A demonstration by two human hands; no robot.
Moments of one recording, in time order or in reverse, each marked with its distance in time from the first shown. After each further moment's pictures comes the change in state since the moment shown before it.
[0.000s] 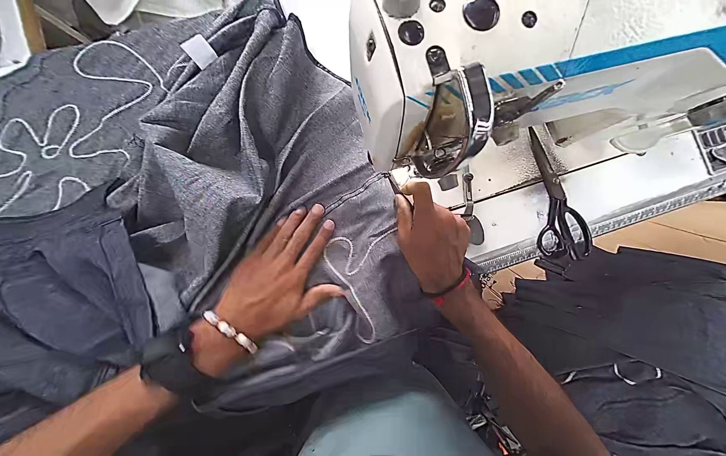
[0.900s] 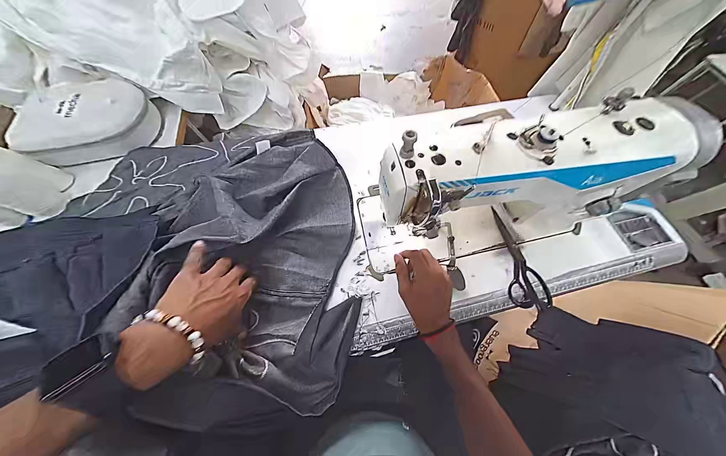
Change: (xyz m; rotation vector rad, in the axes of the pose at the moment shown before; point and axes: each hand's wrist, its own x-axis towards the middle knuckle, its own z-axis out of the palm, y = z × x) left_hand -0.045 -0.050 -0.093 0.412 -0.633 -0.339; right_hand -0.013 0.012 0.004 0.165 0.065 -0.097
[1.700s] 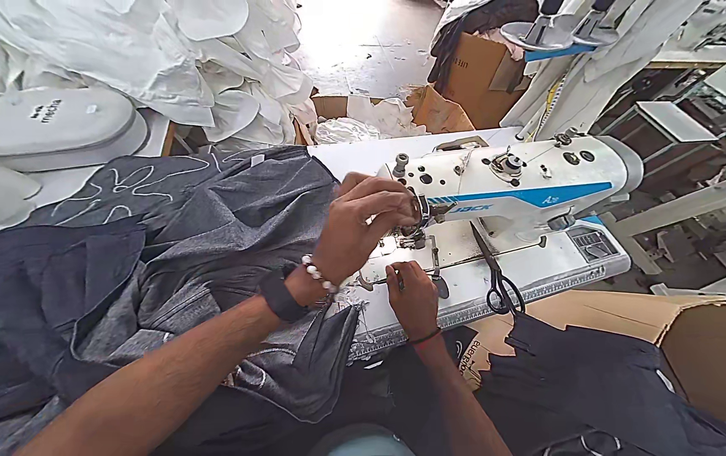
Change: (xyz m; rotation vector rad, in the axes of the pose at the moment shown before) left_hand 0.065 0.094 -0.162 -1.189 1.368 0.557; right_hand -0.002 0.001 0.000 0.006 0.018 0.002
